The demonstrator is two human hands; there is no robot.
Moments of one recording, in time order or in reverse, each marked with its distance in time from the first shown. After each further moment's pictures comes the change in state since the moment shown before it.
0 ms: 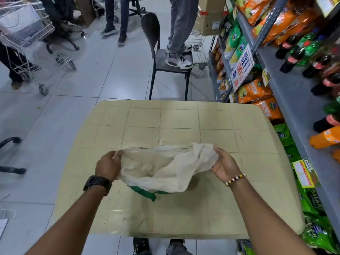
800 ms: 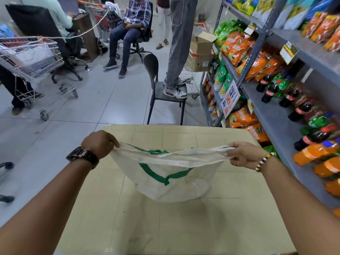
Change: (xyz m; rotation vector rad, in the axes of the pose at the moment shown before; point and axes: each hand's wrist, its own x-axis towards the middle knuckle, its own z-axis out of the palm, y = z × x) left_hand 0.033 0.085 -0.151 0.403 0.005 0.374; right_hand -0.077 -0.127 0.077 -0.635 0.199 0.001
